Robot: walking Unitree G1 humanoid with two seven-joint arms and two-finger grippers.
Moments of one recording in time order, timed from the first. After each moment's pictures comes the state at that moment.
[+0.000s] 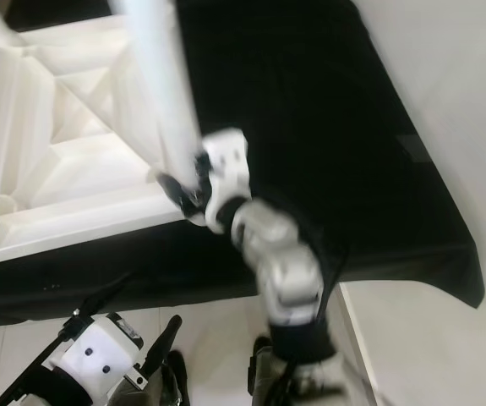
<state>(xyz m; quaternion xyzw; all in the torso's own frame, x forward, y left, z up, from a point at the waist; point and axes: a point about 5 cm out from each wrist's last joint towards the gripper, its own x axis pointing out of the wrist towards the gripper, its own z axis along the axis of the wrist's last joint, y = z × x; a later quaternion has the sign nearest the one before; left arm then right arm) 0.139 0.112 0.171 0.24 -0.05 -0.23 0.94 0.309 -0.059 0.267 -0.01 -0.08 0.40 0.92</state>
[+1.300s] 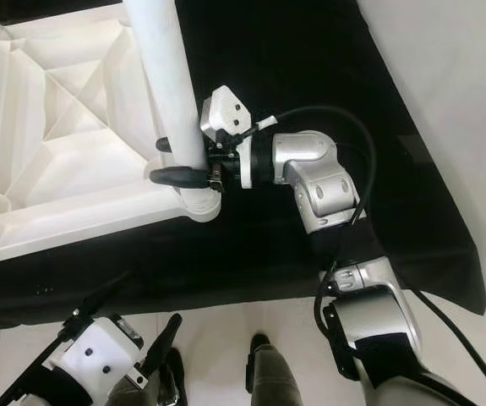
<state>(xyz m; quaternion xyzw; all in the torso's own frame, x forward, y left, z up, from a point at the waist) 0.138 0.111 0.171 0.24 -0.05 -0.23 0.94 0.340 -0.088 0.281 -0.15 -0.06 0.59 0.79</state>
